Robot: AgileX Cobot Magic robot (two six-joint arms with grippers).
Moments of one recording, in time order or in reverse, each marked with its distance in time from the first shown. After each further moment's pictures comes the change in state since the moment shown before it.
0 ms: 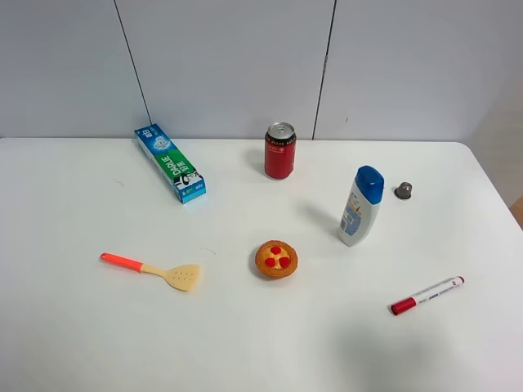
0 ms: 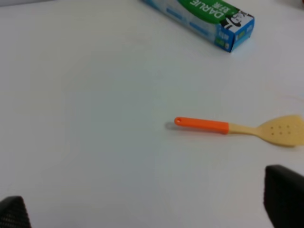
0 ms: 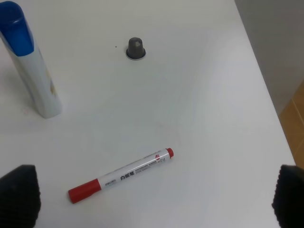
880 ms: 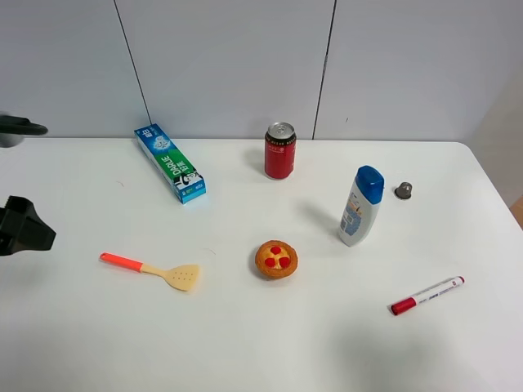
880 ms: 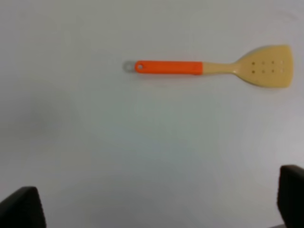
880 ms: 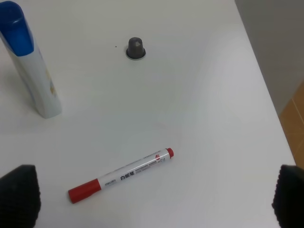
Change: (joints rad) left arm 0.000 0.883 -0.271 -0.185 -0.034 0.182; right arm 0.000 0.000 0.000 0.000 0.000 0.000
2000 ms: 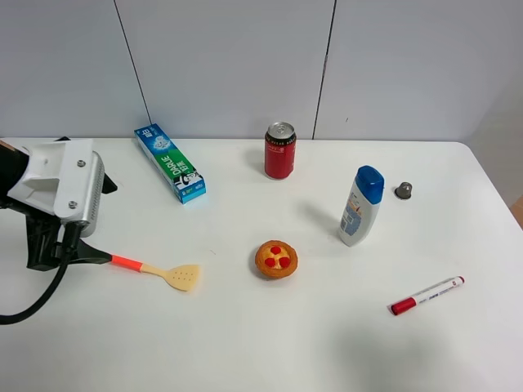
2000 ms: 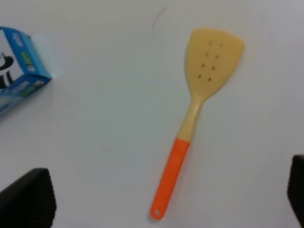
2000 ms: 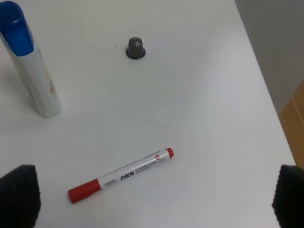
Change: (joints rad) left arm -0.068 0.341 0.000 -0.333 -0.263 1.401; right arm 0.000 0.000 0.000 0.000 0.000 0.000
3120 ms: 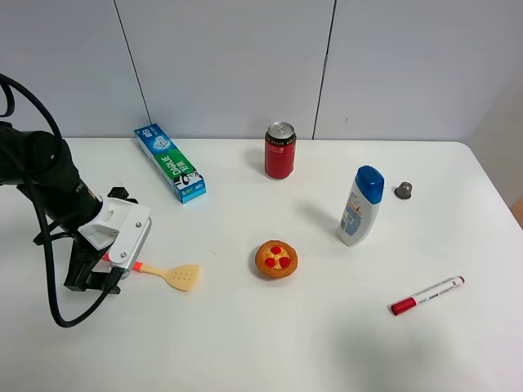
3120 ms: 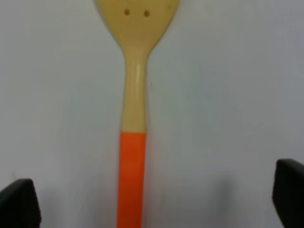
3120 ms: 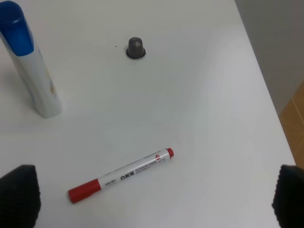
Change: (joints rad) left arm -0.107 0.376 -0.007 0.248 -0.178 0.028; right arm 0.000 0.000 0.000 0.000 0.000 0.000
